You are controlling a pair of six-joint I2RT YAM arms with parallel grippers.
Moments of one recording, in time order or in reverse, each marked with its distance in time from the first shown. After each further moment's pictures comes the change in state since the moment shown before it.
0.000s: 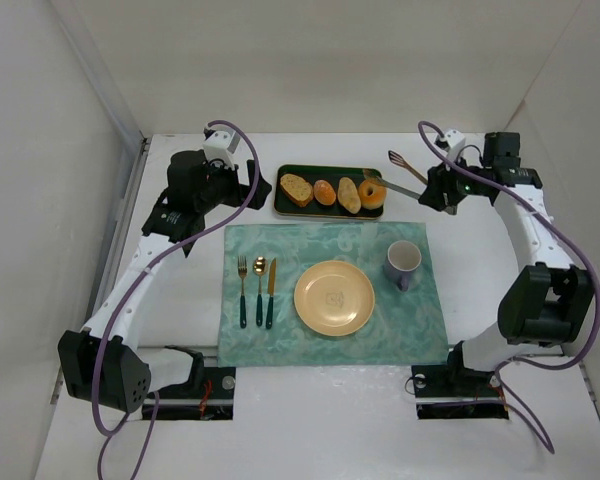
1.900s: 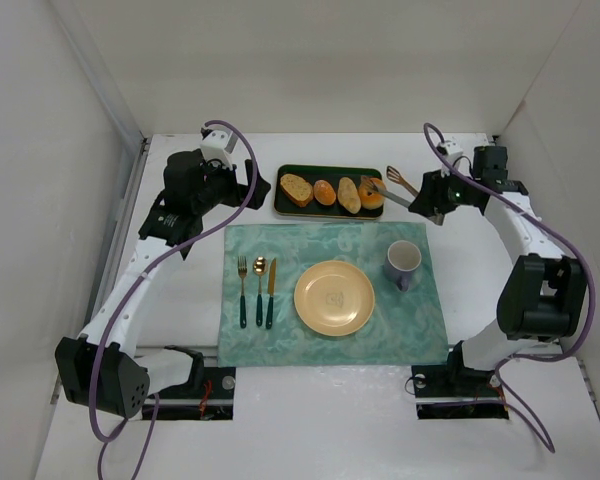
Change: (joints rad) left arm 0.000 -0.027 0.000 0.000 0.000 0.000; right arm 0.025 0.032 -0.127 0.140 -0.005 0.283
